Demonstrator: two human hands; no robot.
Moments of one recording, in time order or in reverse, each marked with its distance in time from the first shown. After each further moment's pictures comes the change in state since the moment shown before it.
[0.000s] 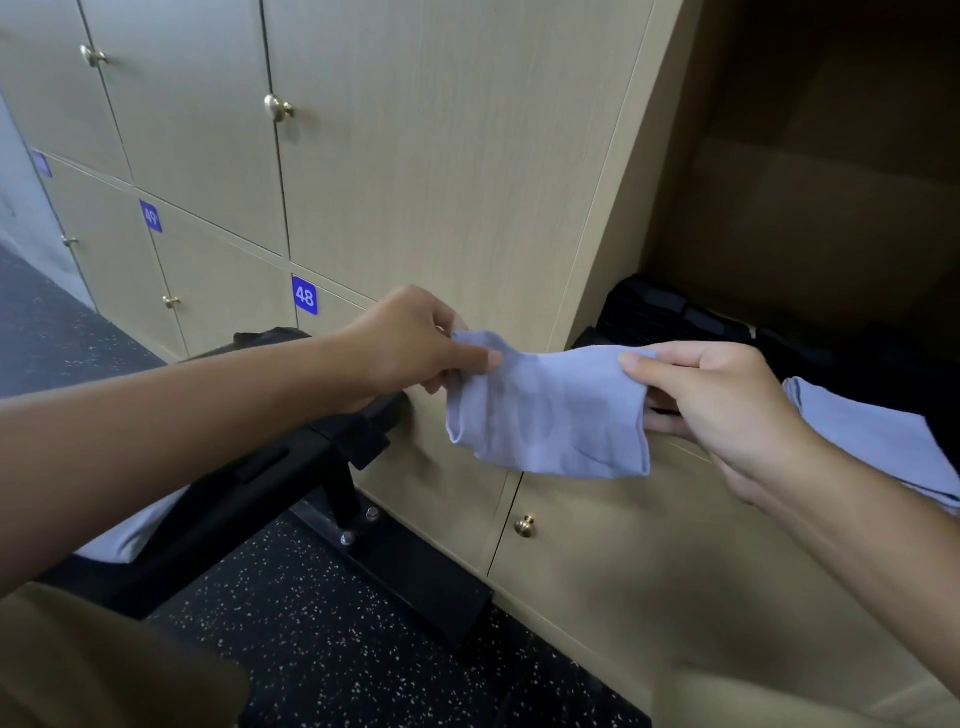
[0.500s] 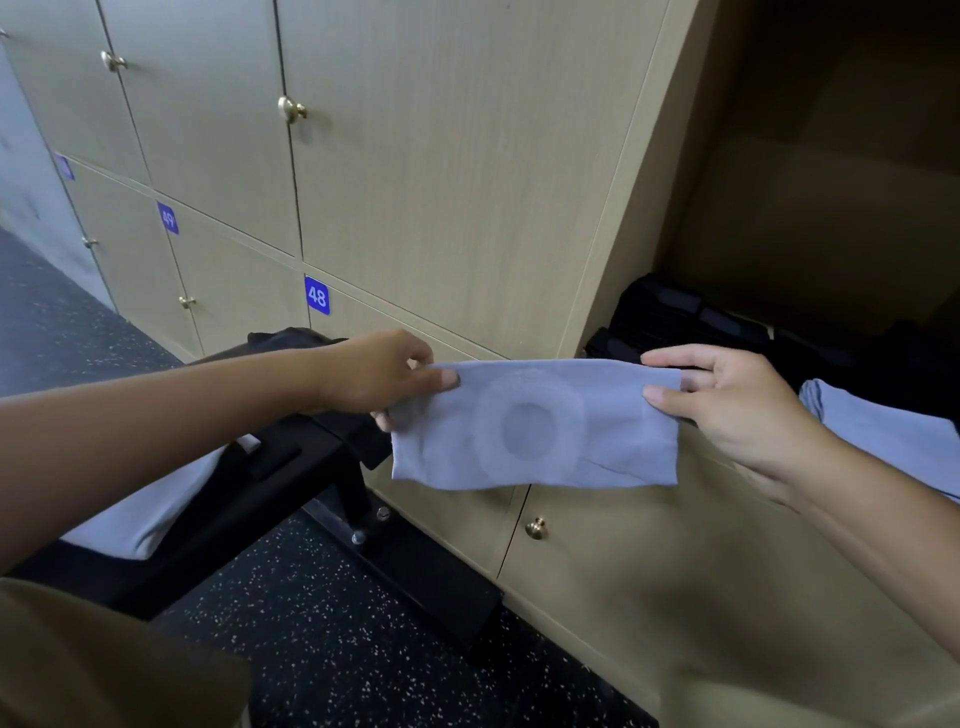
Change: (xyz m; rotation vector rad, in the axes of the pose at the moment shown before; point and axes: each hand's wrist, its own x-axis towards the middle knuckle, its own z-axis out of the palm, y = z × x) left_hand 0.009 -0.042 -0.022 0.425 -0.202 -0.074; right_hand 0.019 0.017 -0.015 -0.218 -0.079 -0.022
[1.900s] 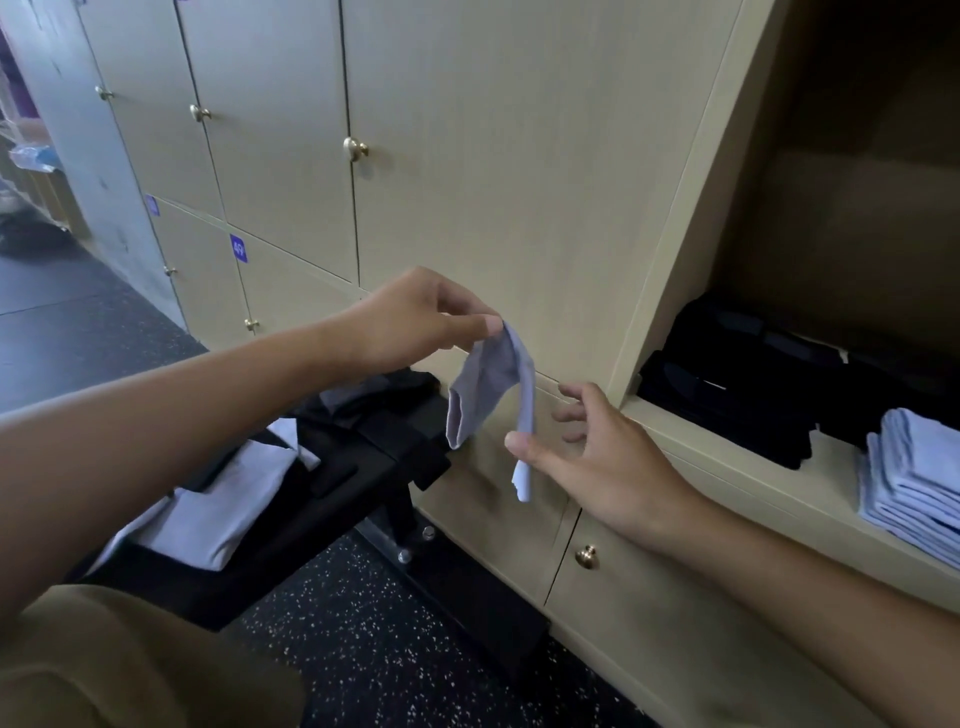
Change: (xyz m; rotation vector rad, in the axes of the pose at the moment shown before) left_hand -0.011 0.007 -0.048 -0.276 0.239 0.249; right_hand -0.015 -0.012 0.114 -0.286 -0.259 -0.177
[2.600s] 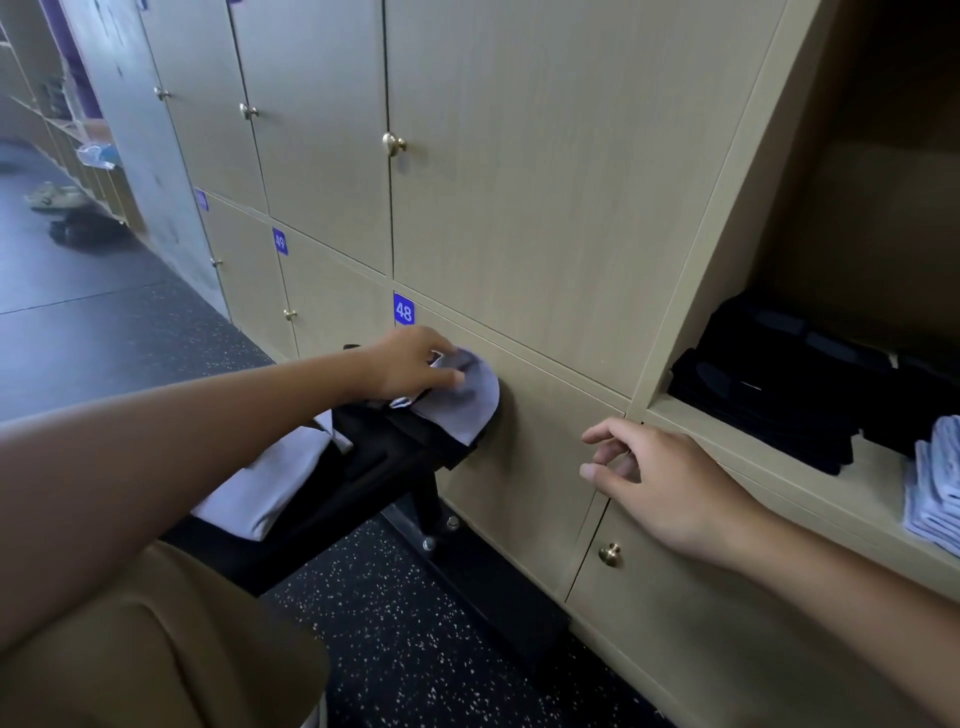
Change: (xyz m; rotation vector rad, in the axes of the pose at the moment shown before) left_hand 0.002 -0.082 0.003 0.465 -0.082 -0.193; right_hand -0.003 0.036 -0.013 -0.258 -0.077 -0.094
